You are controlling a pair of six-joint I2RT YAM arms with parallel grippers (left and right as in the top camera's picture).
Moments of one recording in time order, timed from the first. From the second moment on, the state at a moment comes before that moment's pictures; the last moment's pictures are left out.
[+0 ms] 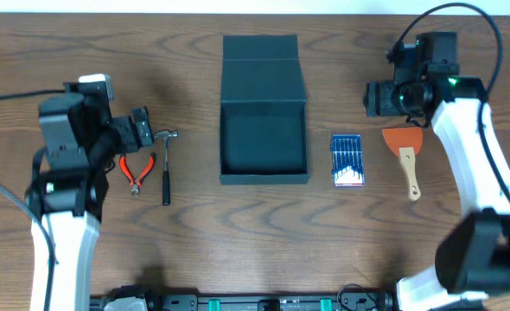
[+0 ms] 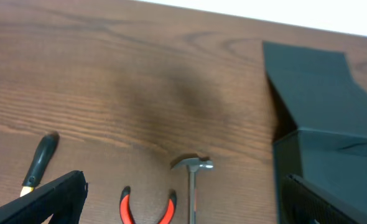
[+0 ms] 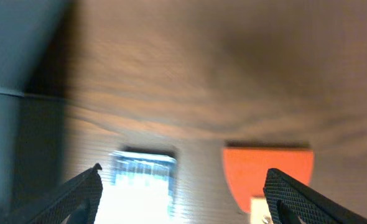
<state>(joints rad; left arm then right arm) 0.10 1.14 1.02 -0.57 0.10 -0.07 -0.03 1.74 1.42 -0.81 -0.08 -0.04</state>
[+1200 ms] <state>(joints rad) 0.12 1.42 1.03 -0.57 0.10 -0.07 -0.20 1.92 1.20 -0.81 0.06 -0.09</state>
